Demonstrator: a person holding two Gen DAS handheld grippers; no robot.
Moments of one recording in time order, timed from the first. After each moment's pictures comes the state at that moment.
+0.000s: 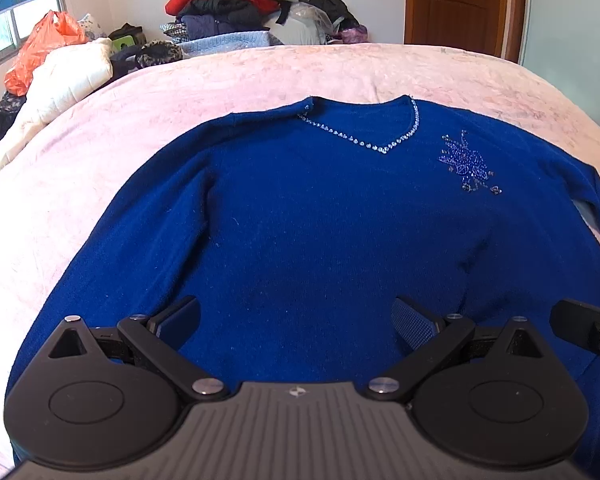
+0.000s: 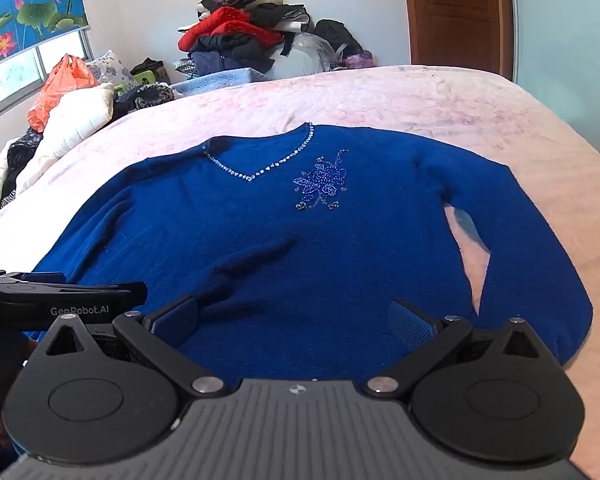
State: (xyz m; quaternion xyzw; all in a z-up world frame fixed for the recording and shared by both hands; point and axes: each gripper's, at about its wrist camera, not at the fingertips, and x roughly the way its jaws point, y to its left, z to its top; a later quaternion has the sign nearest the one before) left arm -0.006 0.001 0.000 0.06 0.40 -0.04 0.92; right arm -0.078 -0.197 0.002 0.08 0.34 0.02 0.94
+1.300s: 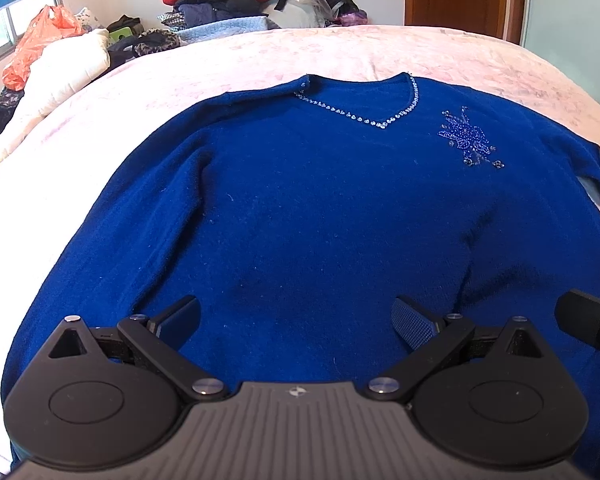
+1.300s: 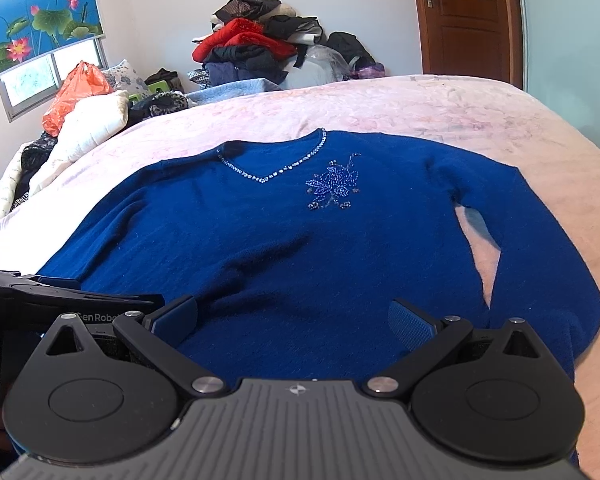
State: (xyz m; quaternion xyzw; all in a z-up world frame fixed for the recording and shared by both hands) left arm -0.005 -0.005 -0.011 0.07 0.41 -0.03 0.91; right arm -0.090 -0.197 -0.006 0.08 0.32 0.04 0.94
